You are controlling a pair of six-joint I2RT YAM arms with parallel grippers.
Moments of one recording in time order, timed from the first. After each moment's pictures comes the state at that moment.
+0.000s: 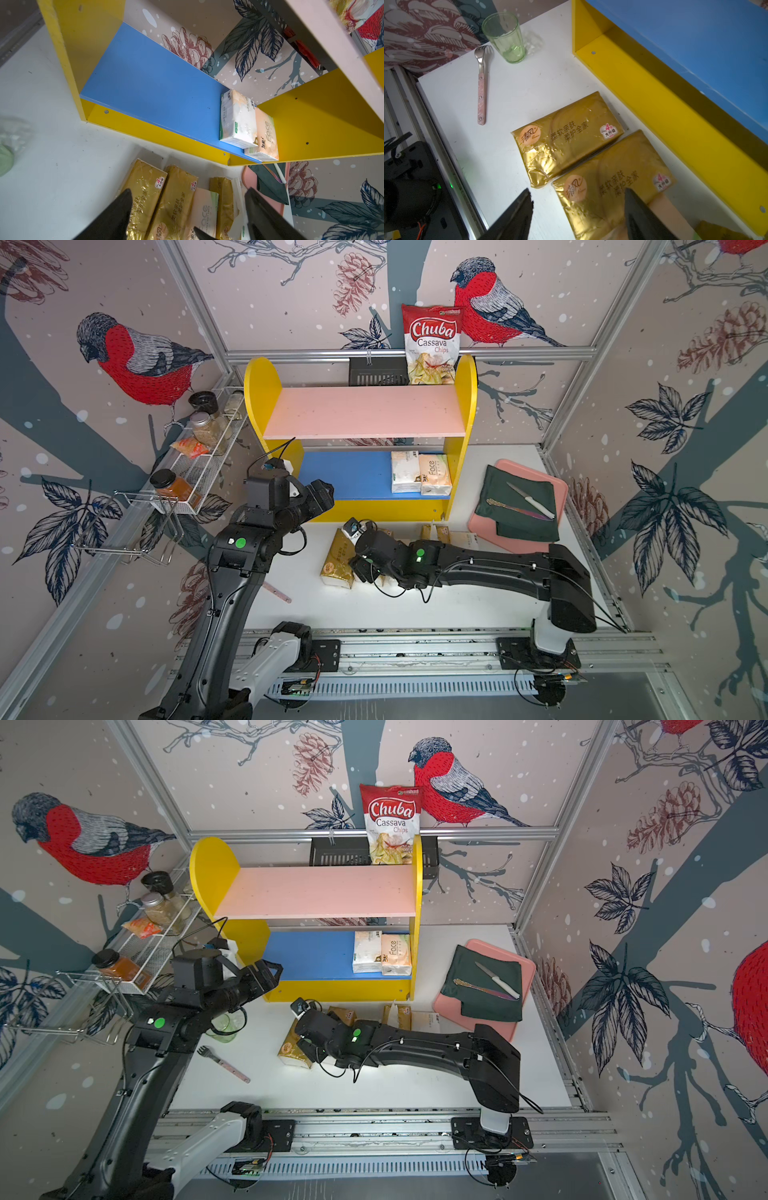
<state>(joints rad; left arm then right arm) -0.18 0.96 1.25 -0.88 0.12 -0.62 1.31 1.75 1.40 -0.40 0.29 0.23</state>
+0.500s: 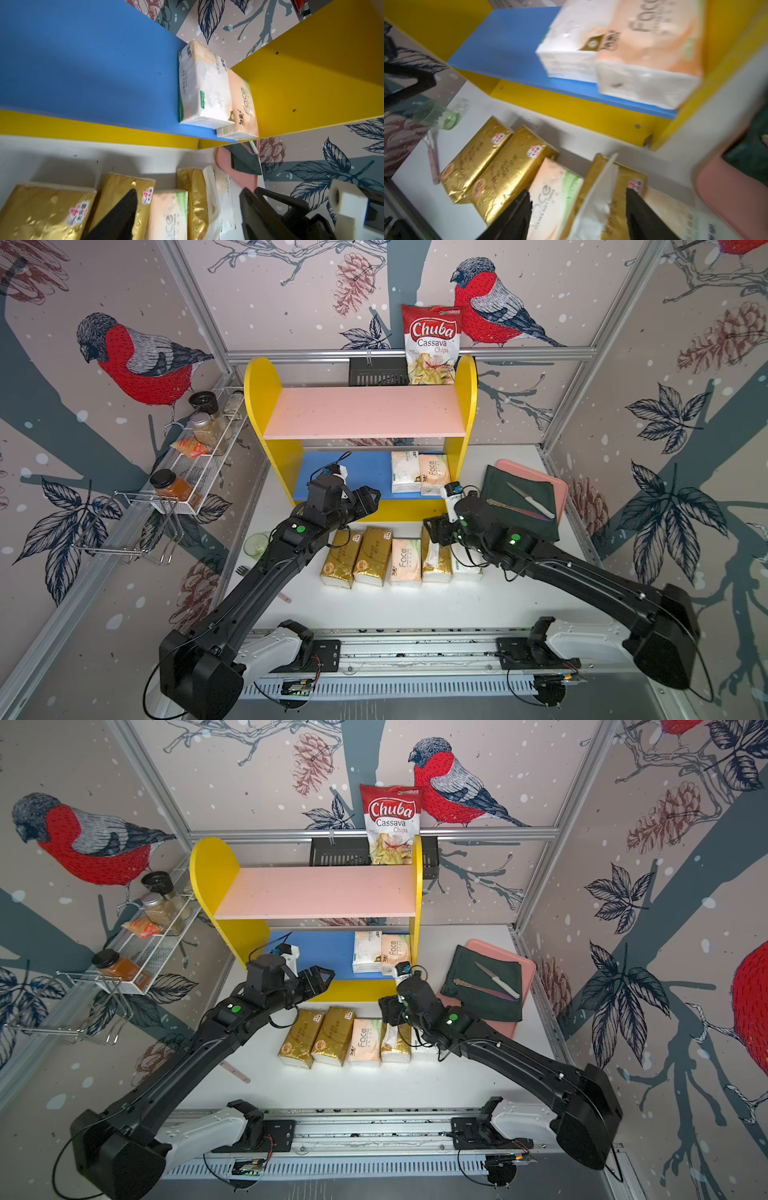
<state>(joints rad) -0.45 1.14 0.99 -0.36 0.13 -0.77 0.81 1.17 0.91 -0.34 0.15 0.42</state>
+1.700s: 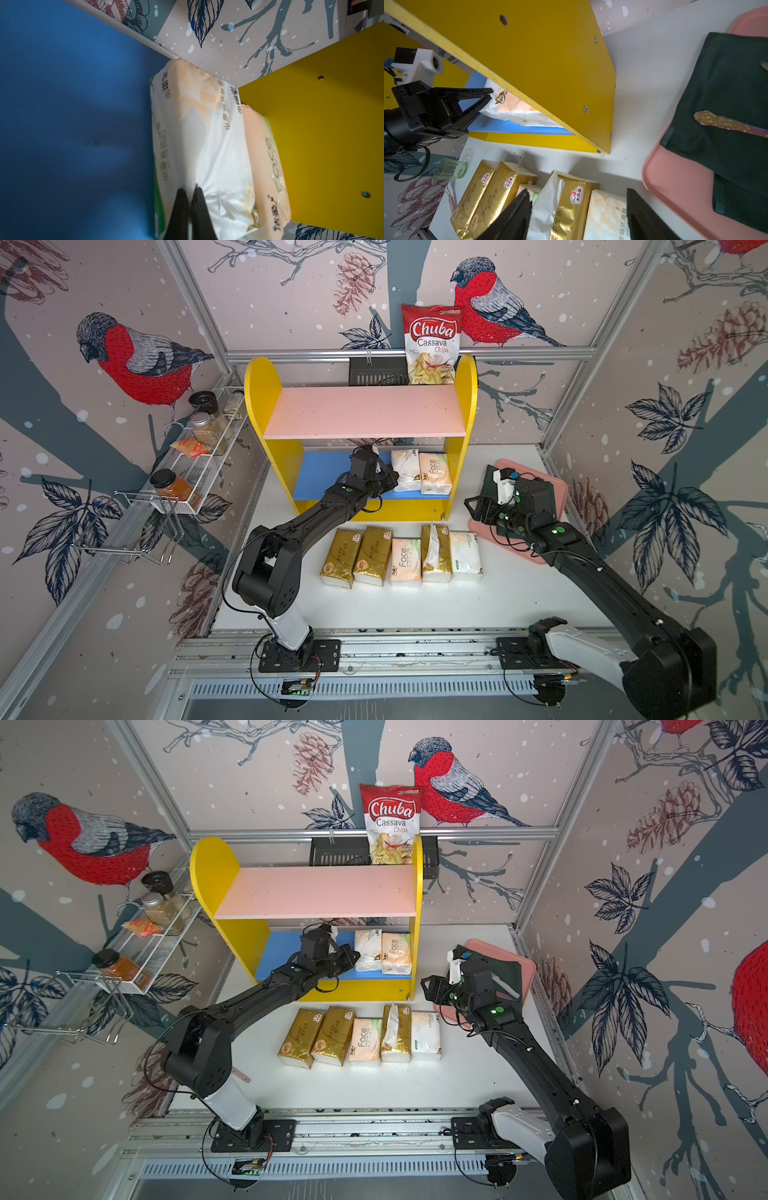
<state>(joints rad) -0.46 1.69 1.23 -0.05 0.21 -0.79 0.36 1.09 0.84 -0.32 -0.23 0.42</state>
